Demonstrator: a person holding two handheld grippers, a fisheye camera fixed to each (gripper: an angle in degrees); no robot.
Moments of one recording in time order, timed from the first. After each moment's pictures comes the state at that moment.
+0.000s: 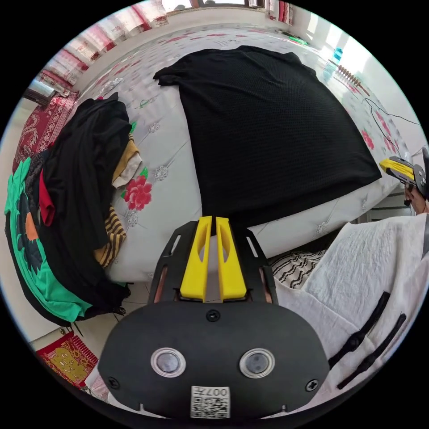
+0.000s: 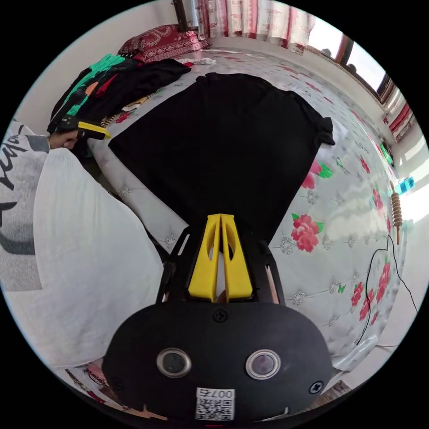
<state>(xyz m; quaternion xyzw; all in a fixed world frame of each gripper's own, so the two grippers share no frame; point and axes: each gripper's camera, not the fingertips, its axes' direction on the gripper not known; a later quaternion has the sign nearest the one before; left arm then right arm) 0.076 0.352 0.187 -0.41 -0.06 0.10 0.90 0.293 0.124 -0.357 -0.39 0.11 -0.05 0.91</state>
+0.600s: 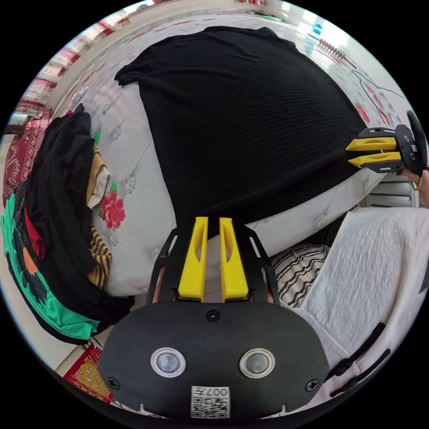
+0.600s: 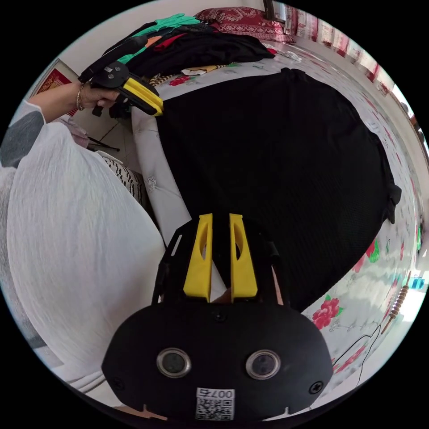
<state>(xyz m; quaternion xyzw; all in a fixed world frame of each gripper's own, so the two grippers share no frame) 0.114 0.383 0.257 -0.47 -0.05 0.13 0.87 0.240 0.173 -0.258 -0.47 0.01 -0.16 0.87</state>
